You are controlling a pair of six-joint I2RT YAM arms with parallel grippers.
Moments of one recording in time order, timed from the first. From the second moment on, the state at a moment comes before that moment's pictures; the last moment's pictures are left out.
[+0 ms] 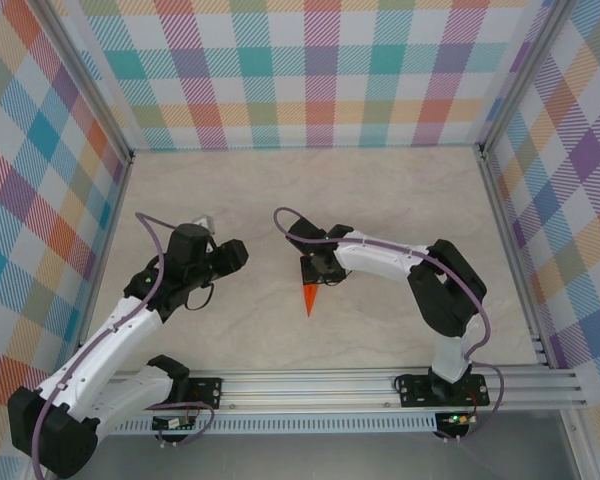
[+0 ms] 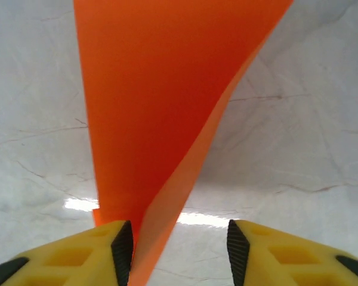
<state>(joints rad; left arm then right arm) -0.44 0.91 0.77 -0.55 -0.01 -0.73 0.86 1.86 1.30 -0.77 0.15 0.70</state>
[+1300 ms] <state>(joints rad) -0.44 0.91 0.74 -0.55 -0.04 -0.71 0.55 1.35 0.88 -0.65 -0.27 0.59</state>
